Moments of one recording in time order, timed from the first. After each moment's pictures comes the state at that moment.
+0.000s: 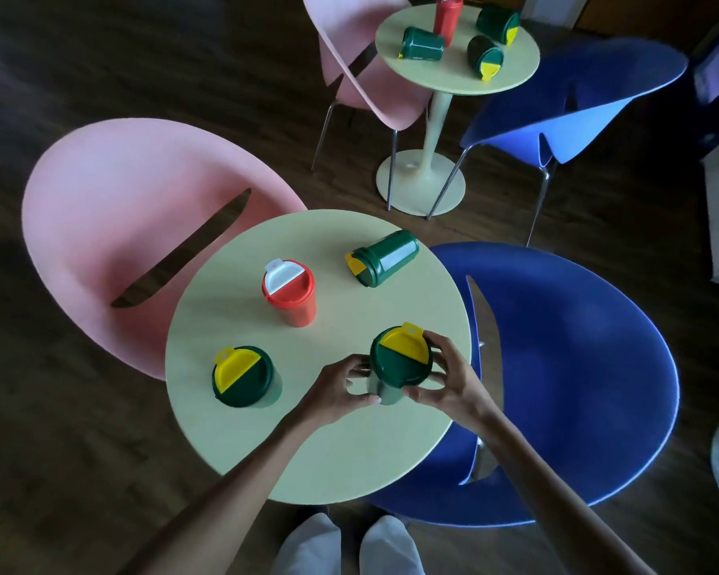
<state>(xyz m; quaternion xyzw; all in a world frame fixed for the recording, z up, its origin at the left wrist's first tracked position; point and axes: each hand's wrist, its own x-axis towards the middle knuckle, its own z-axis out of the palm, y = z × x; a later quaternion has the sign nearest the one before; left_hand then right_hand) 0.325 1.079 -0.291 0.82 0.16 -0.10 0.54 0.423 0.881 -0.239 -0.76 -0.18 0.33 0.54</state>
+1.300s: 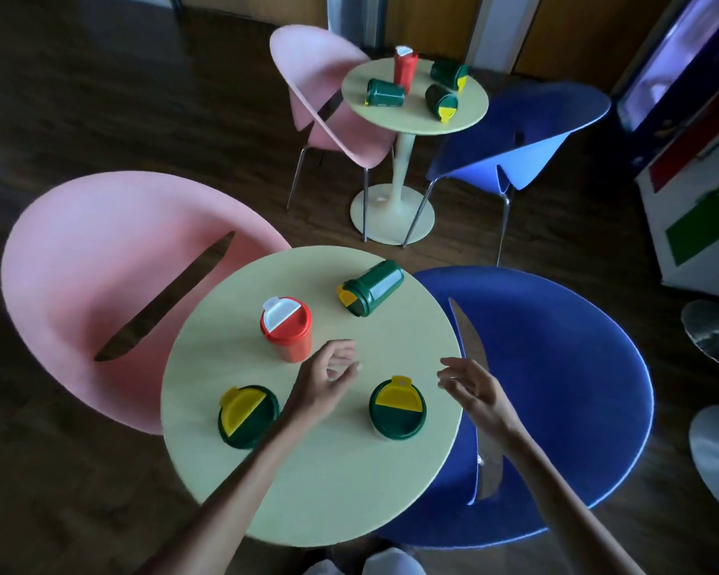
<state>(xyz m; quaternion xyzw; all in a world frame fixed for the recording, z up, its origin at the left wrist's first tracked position) 0.342 1.113 -0.228 0.79 0.17 0.03 0.58 0.423 0.860 -0.224 -0.80 -0.11 0.23 0.54</state>
